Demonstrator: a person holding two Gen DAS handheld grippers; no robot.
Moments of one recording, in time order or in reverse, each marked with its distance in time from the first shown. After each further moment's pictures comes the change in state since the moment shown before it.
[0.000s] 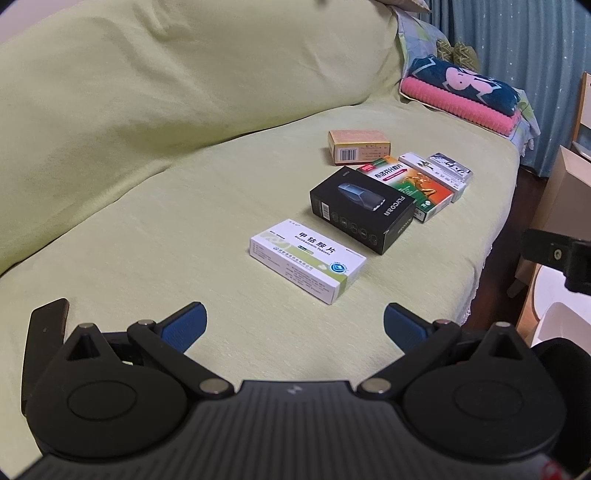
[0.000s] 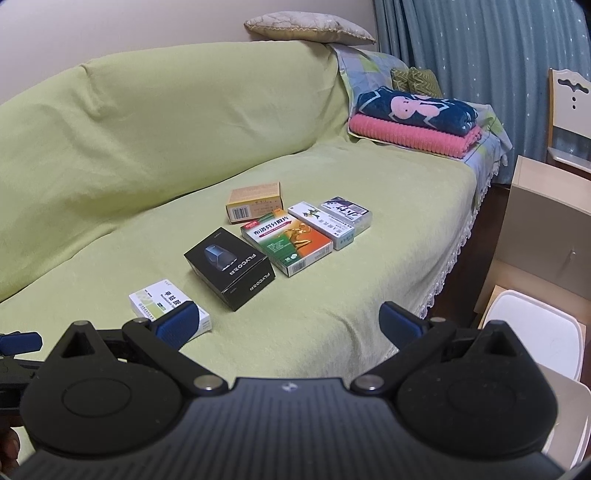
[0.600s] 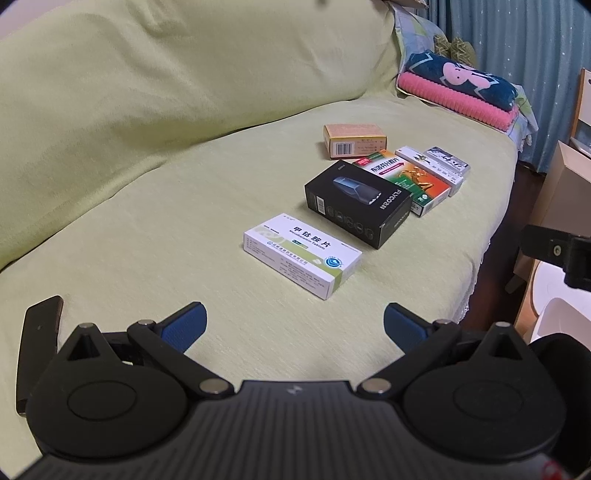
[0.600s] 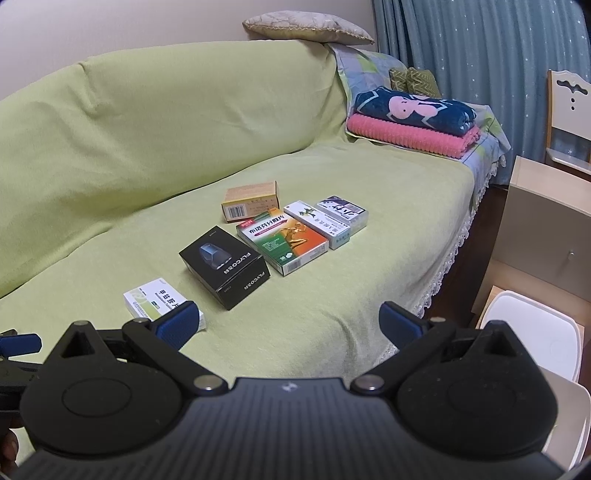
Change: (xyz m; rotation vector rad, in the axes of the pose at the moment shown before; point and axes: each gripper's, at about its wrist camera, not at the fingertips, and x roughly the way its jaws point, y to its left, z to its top) left arm 0.006 -0.004 -0.002 0.008 0.016 -0.009; right arm 0.003 -0.008 -0.001 -0.001 0.001 -0.004
